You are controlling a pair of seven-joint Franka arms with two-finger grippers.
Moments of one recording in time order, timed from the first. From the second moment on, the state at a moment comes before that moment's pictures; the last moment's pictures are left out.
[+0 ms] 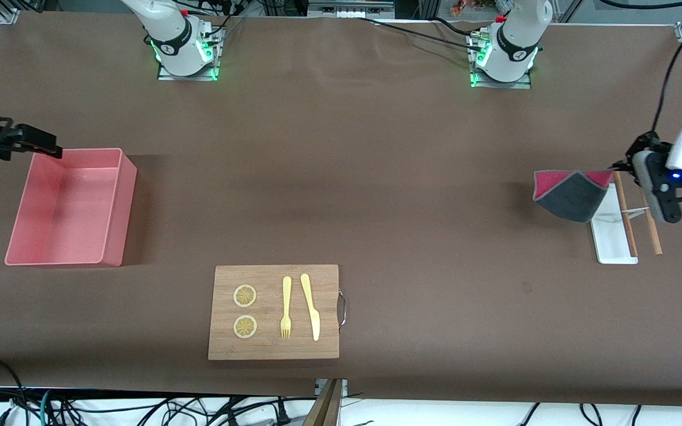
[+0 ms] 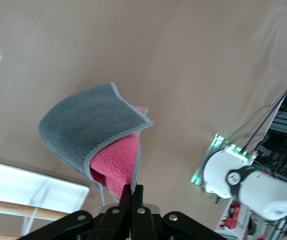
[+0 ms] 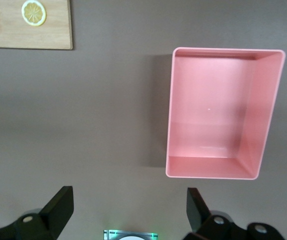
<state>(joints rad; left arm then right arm) 0.16 0.37 -0.13 -1.29 -0.02 1.19 1.06 -0.06 0.19 0.05 -1.40 0.00 1.42 -0.07</state>
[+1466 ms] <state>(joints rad) -0.28 0.53 -0.14 -1.21 -0.58 1.52 0.80 0.32 0.41 0.07 -1.40 0.20 1.80 0.79</state>
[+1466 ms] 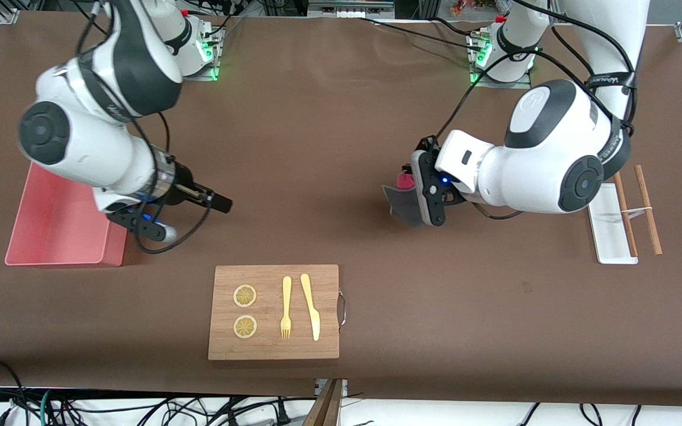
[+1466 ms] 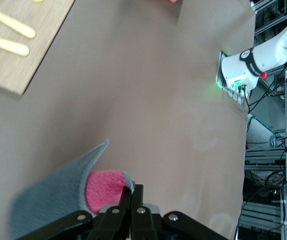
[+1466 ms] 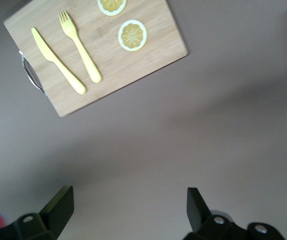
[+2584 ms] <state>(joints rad) -0.34 0.53 -0.16 -1.19 -0.62 1.63 0.81 0.49 0.46 0.07 -1.39 0.36 2.02 1.33</state>
